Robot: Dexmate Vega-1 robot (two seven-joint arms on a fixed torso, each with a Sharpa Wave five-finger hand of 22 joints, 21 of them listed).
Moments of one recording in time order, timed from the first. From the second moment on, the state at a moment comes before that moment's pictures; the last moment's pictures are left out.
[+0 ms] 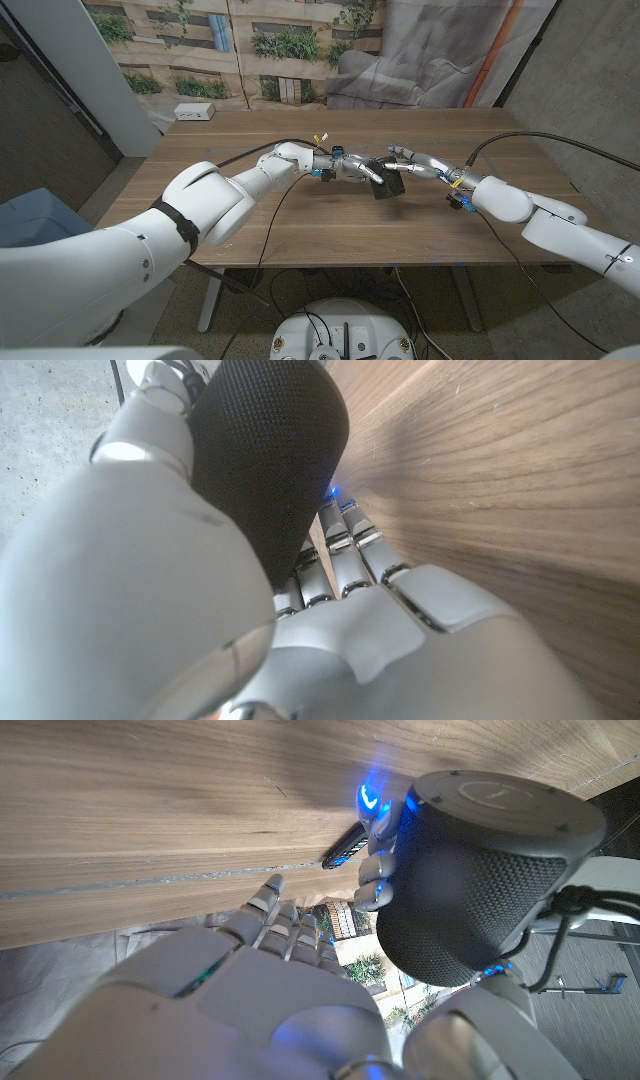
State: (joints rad) left arm 0.17 0.03 0.74 -0.39 -0.44 -0.23 -1.14; left_hand 1.14 -0.17 0.32 -0.17 0.19 0.55 -0.01 0.64 0.21 0.70 -0.07 0.40 0.30 0.71 0.02 0.35 0.25 0.52 -0.05 0.22 0.18; right arm -1.03 -1.04 -0.41 -1.89 -0.04 0.08 0.04; right_hand 0.16 -0.08 0.22 -0.10 0.30 -0.07 -0.01 0.20 0.18 0.03 -0.01 0.19 0.19 0.00 0.01 0.21 0.23 0.24 0.01 0.19 0.17
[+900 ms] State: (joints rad) left arm 0.17 0.03 0.73 -0.40 -0.44 -0.24 -1.16; left_hand 1.14 -0.17 0.32 -0.17 0.19 0.55 -0.01 0.64 0.20 0.70 -0.06 0.38 0.33 0.71 0.02 0.35 0.26 0.52 -0.05 0.22 0.18; right arm -1.05 -1.04 -0.38 -1.89 -0.02 0.14 0.03; right_hand 0.16 -0.08 0.21 -0.10 0.31 -0.07 -0.01 0.21 0.18 0.03 -0.01 0.19 0.19 0.00 0.01 0.22 0.23 0.25 0.02 0.19 0.17
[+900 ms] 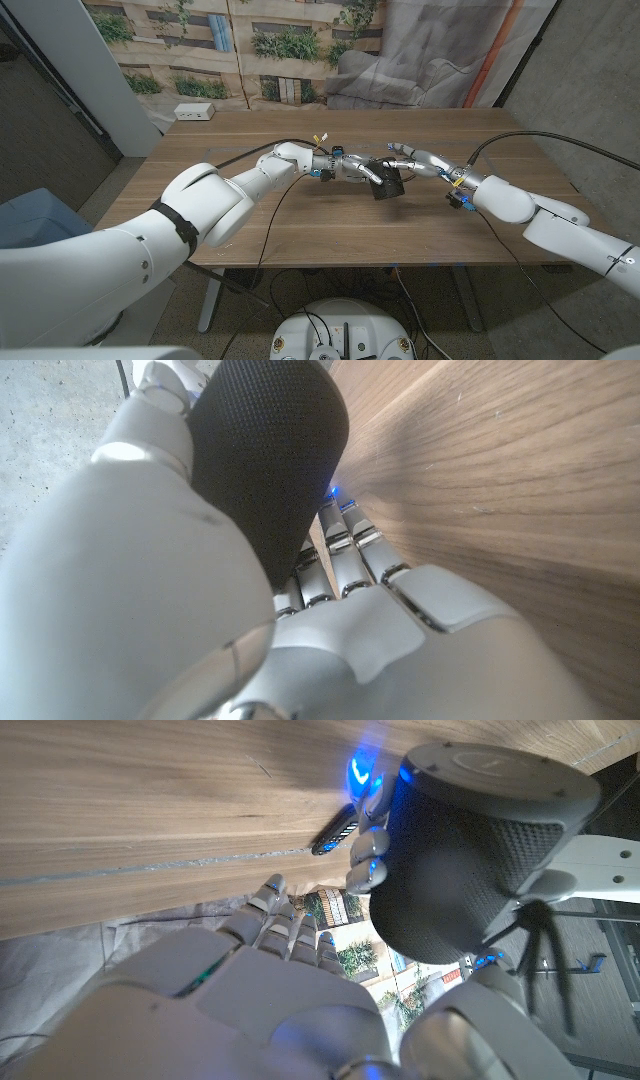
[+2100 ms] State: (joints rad) left arm 0.15 0.03 0.73 -0.38 -0.43 -0.24 -1.11; left_hand 1.14 -0.17 0.32 -0.17 0.19 0.55 -0.01 0.64 0.20 0.71 -0.06 0.38 0.33 0.72 0.01 0.34 0.26 0.52 -0.05 0.22 0.18; right arm -1.12 -1.12 -0.28 -1.99 -0.01 0.06 0.02; right_hand 0.15 -0.08 0.21 -0.10 0.31 -0.06 -0.01 0.20 0.18 0.04 -0.01 0.19 0.19 0.00 0.01 0.22 0.23 0.25 0.01 0.19 0.17
